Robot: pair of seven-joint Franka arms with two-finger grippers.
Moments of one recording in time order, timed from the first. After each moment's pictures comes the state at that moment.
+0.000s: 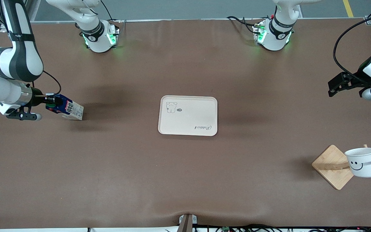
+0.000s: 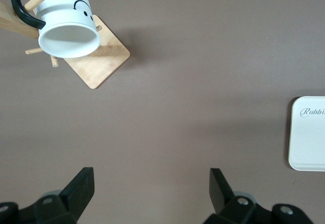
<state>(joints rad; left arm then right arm) 0.06 0.01 -0.13 -1.59 0.05 1.66 -0.02 -0.06 0.09 -0.10 -2.13 0.02 1.95 -0.07</state>
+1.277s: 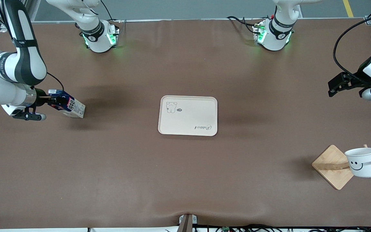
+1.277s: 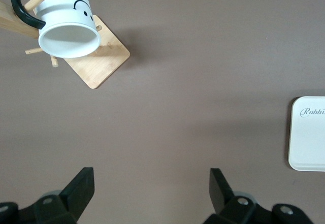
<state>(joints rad) 0.06 0.01 -0.13 -1.59 0.05 1.66 -0.02 -0.08 0.12 -0.10 -2.14 0.02 1.96 -0.07</state>
